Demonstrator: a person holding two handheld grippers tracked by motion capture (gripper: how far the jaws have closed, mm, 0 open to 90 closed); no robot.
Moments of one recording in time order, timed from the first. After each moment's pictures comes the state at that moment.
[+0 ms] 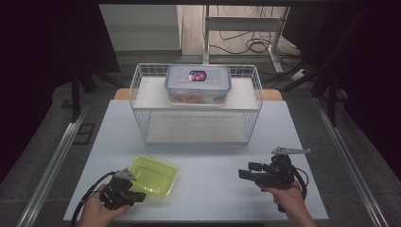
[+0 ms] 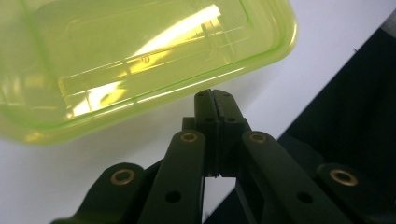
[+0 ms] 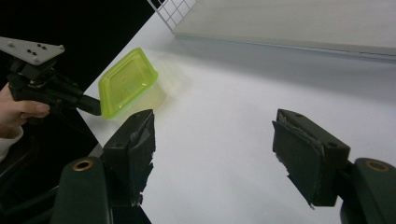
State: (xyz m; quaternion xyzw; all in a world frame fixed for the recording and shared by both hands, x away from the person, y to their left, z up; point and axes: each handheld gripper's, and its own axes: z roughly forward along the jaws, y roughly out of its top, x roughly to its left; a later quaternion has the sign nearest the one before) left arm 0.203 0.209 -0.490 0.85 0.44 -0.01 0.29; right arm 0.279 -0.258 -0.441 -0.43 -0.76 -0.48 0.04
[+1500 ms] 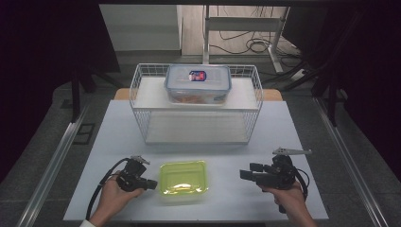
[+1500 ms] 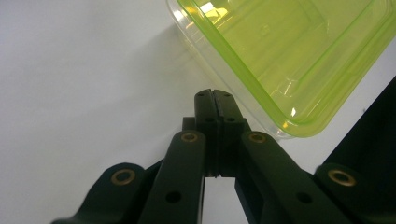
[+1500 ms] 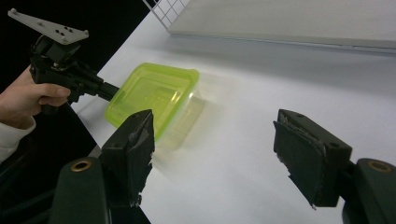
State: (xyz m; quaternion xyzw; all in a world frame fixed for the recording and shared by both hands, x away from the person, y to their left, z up) left arm 0.260 0.174 -0.500 0.84 0.47 -0.05 0.28; right arm 0.278 -0.262 -0.444 -0.44 -0.76 -0.48 0.04
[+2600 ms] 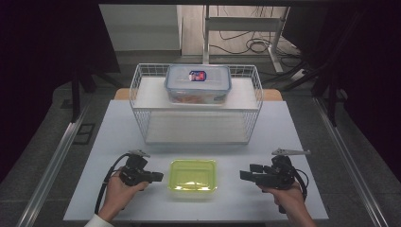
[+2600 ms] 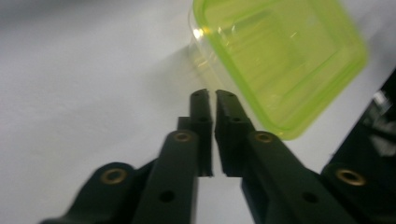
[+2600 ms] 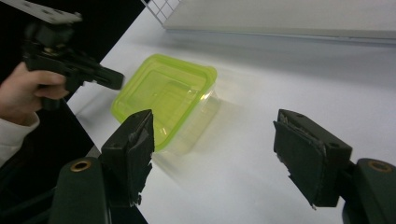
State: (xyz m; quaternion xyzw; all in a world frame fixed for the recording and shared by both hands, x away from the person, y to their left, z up) left arm 0.263 0.183 -0.489 0.79 0.49 -0.05 0.37; right arm 0.281 -0.263 -0.451 -0.45 -0.76 -0.47 0.05
